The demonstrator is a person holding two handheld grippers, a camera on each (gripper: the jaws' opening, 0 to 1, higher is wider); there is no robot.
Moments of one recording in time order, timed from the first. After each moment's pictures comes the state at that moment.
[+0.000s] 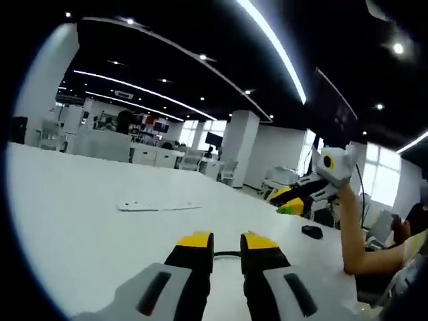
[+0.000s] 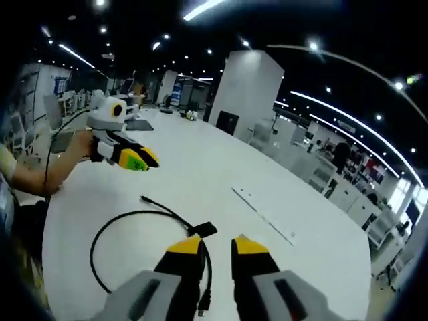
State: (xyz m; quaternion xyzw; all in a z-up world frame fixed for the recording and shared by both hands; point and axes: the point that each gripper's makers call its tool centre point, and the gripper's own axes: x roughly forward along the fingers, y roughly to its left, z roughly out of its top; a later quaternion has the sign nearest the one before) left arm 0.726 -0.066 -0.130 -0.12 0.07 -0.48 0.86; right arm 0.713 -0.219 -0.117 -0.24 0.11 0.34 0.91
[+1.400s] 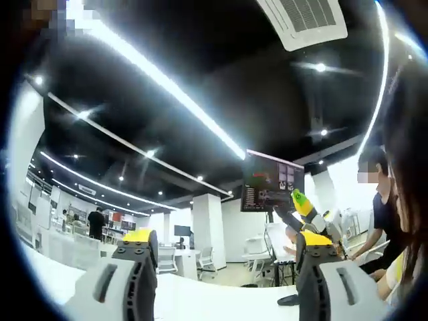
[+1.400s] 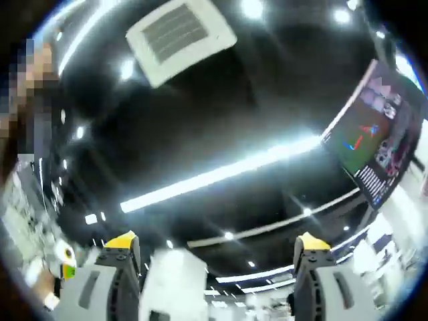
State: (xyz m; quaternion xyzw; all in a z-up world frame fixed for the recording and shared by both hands) left arm 0.601 -0.078 0.074 -0.11 -0.25 -0.54 0.80; right arm 0.545 -0.283 0.144 0.08 -0.52 0.18 0.83
